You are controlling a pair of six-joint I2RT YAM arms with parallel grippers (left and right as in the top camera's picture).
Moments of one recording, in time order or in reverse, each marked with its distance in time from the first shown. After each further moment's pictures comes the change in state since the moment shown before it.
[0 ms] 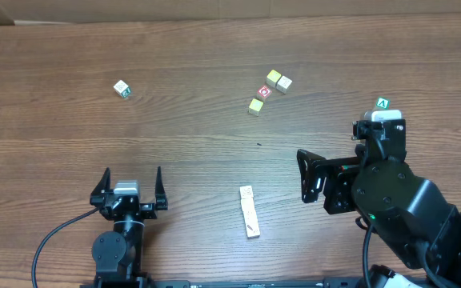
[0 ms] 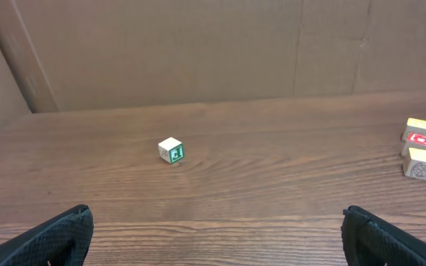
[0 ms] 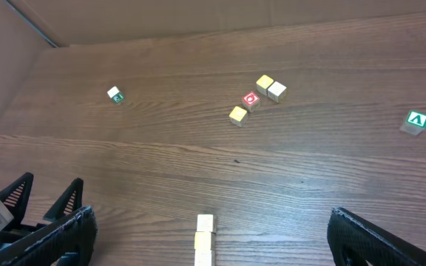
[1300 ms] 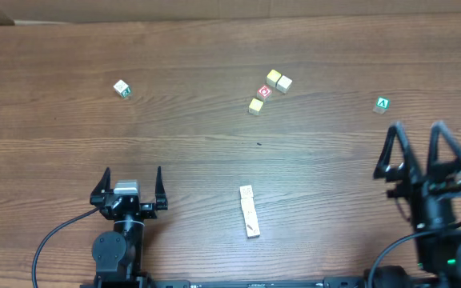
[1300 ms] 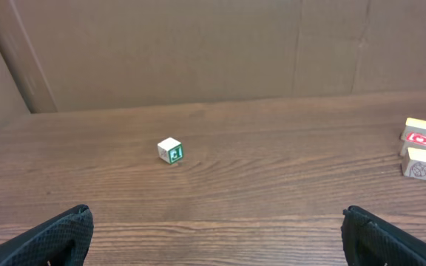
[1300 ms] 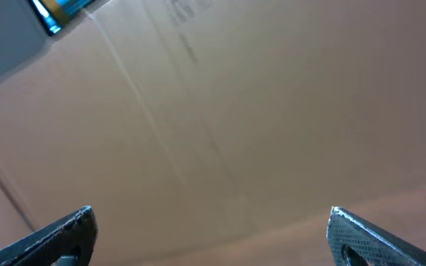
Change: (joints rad) left arm 0.000 0.000 0.000 0.000 0.003 0.000; right arm -0.840 -0.711 -1.001 1.214 -0.454 -0.219
